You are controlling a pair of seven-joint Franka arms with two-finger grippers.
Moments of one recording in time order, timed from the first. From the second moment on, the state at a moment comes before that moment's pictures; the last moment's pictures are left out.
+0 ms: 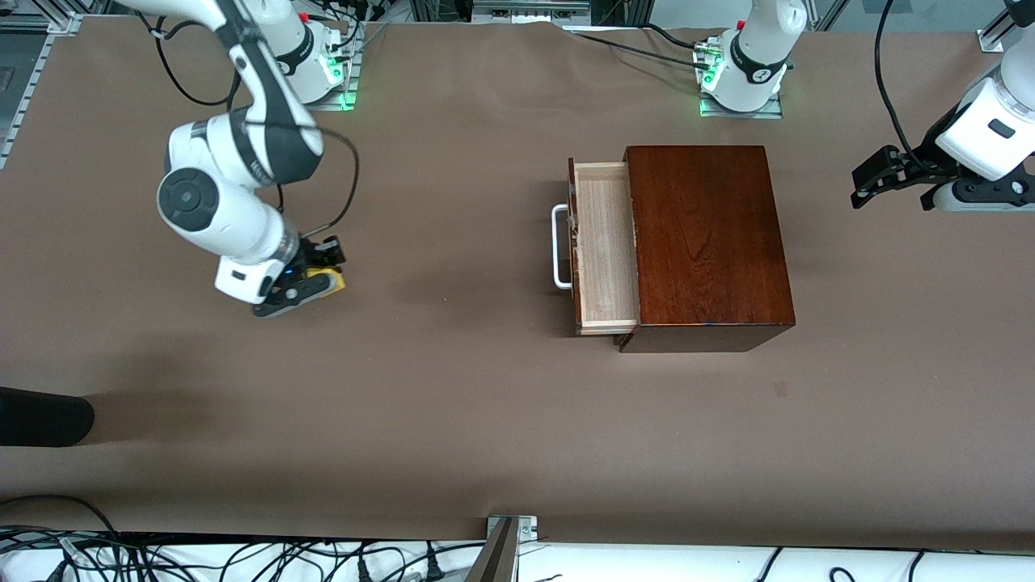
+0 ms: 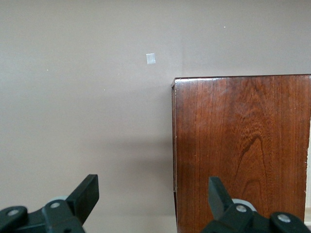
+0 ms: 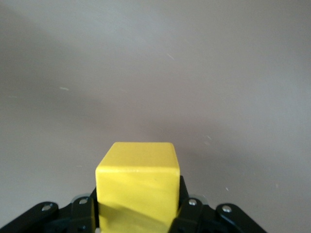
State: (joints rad) left arm -0.03 -0.07 -0.02 -1.72 0.04 1.63 -0.06; right arm 0.25 0.29 0.10 -1.84 0.03 2.05 -0.17
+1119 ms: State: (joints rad) left arm -0.03 -0.07 -0.03 -1.72 0.04 1.63 -0.06; right arm 0.95 0.77 0.10 -1.09 -0.23 1.96 -0.27
